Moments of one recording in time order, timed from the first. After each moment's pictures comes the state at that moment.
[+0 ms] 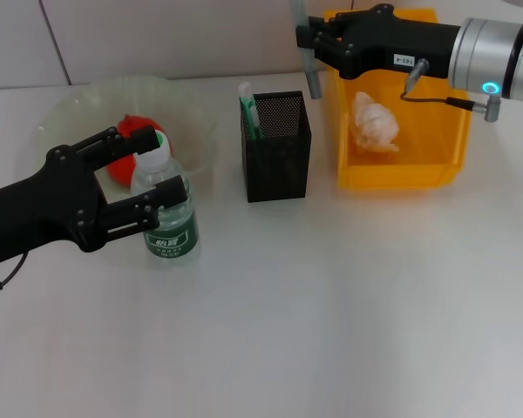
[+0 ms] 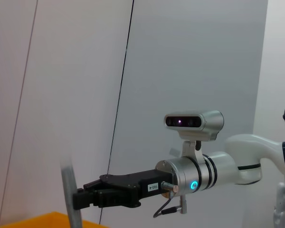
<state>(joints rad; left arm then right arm) -0.41 -2.07 0.87 0.68 1.53 1.74 -1.26 0.72 2.04 -0.87 -0.65 -1.67 -1.15 1.39</state>
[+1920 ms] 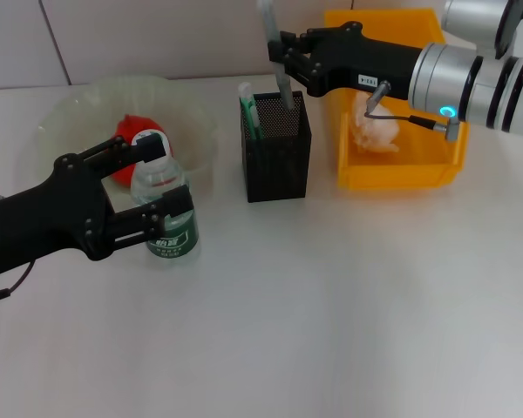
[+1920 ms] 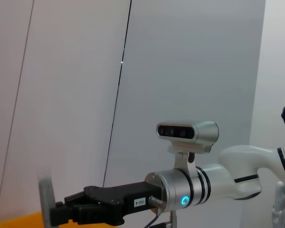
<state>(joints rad) -0.42 -2.07 0.88 0.64 1.53 1.73 -1.22 0.77 2.07 -0.87 -0.47 -1.56 -1.08 1.18</state>
